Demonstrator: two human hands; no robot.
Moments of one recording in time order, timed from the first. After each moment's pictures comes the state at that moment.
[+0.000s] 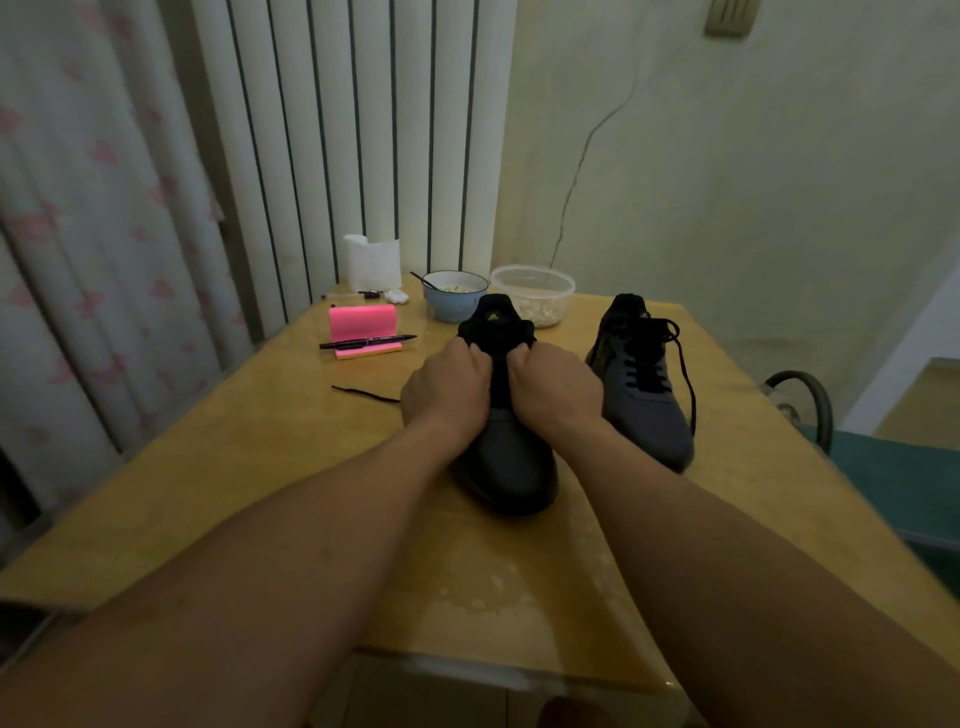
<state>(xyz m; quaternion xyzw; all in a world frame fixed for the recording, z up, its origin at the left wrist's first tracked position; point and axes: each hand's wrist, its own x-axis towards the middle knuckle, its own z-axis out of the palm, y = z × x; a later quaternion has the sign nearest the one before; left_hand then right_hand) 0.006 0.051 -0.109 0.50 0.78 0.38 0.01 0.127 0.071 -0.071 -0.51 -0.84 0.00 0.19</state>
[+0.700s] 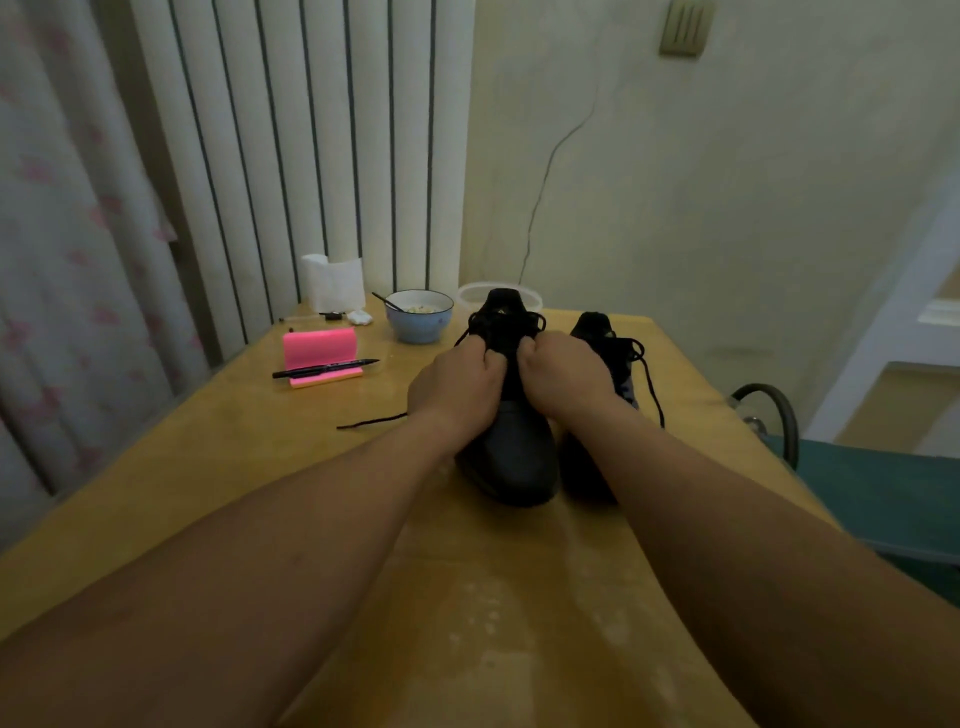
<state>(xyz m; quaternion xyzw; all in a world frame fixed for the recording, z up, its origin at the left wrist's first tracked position) 0.025 0.098 -0.088 0.58 0.72 0.37 0.09 0.154 0.137 -0.053 -0.56 -0.79 0.08 0.22</state>
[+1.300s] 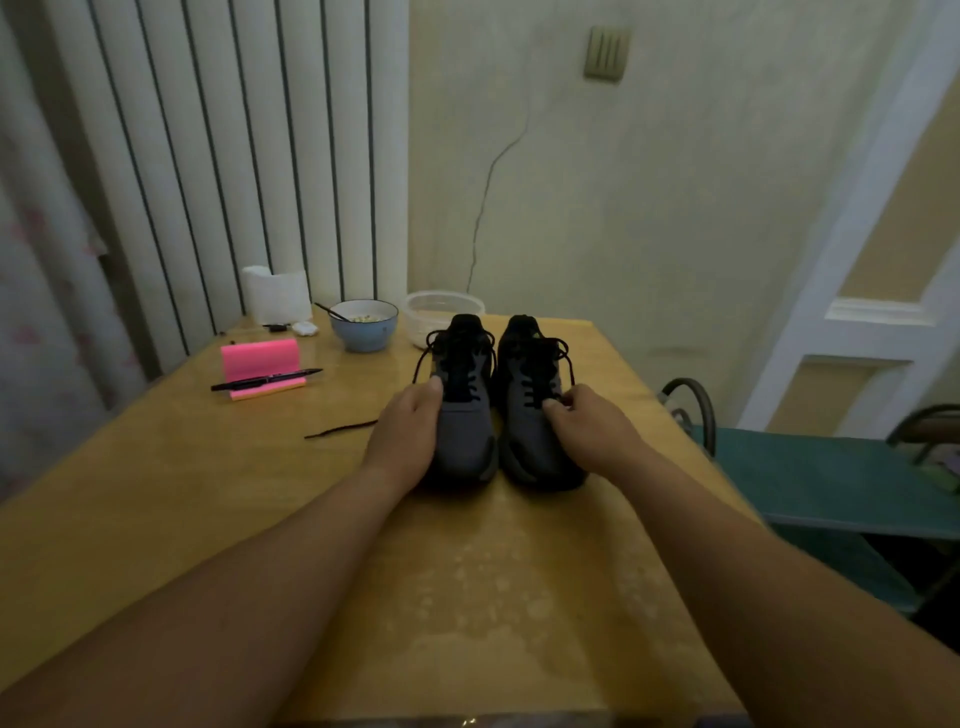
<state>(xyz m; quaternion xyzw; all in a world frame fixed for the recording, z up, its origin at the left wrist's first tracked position) 0.055 0.076 -0.130 0.52 0.63 0.52 0.24 0.279 0.133 -0.095 -0.62 -0.73 0.18 0.23</state>
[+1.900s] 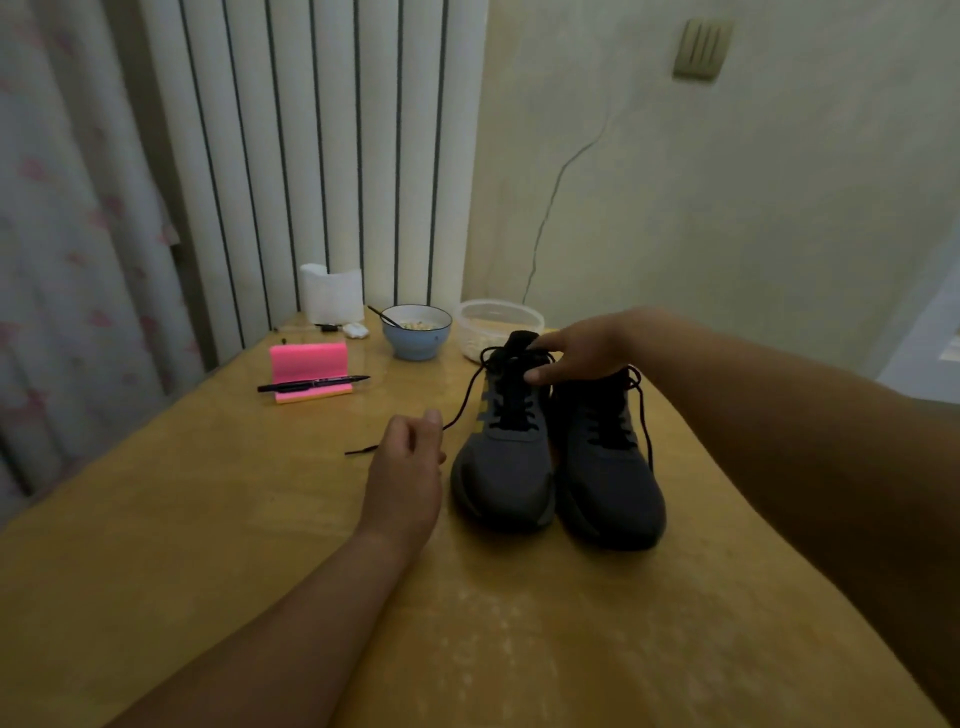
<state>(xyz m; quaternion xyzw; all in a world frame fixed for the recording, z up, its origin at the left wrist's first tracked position) 0.029 0.056 -0.147 0.38 0.62 0.63 0.26 0.181 0.243 0.014 -0.46 -0.87 0.00 -0.18</state>
